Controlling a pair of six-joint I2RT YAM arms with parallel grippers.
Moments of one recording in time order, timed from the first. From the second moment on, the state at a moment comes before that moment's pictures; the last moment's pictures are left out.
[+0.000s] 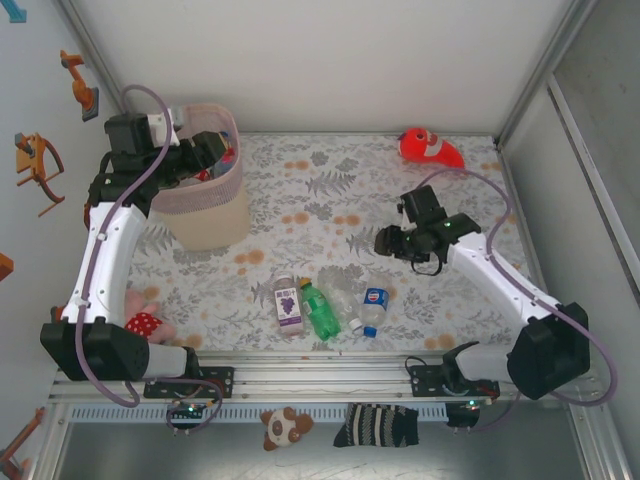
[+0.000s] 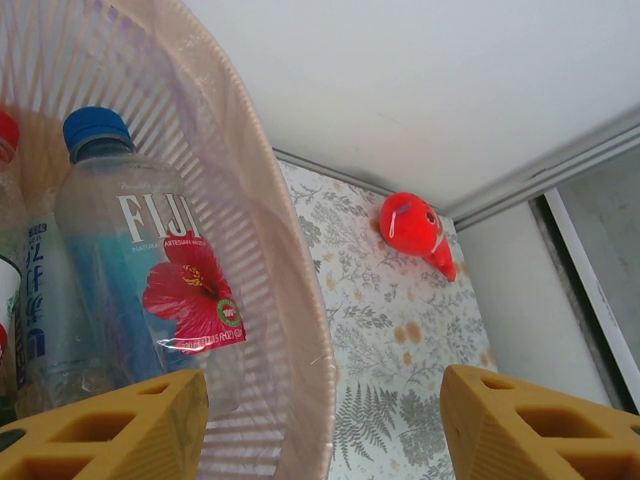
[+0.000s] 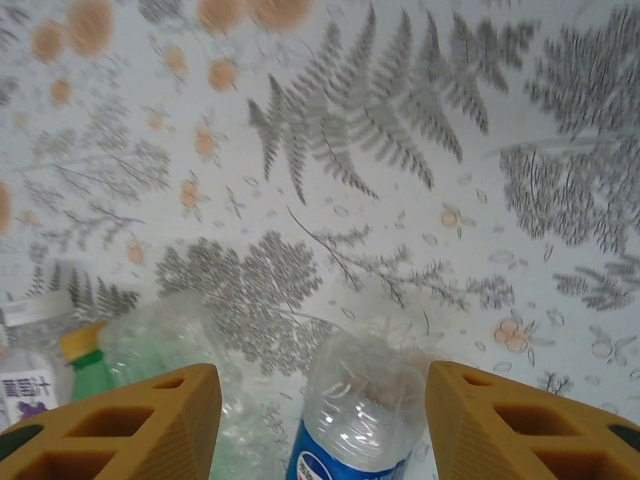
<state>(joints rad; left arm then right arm) -0.08 1.36 1.47 -0.62 0.52 -0.49 0.43 1.29 1.00 -0.80 -0.16 0.54</state>
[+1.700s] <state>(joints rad) -0.08 1.35 1.39 -0.49 0.58 -0.52 0.43 1.36 0.69 -0.50 -0.23 0.68</state>
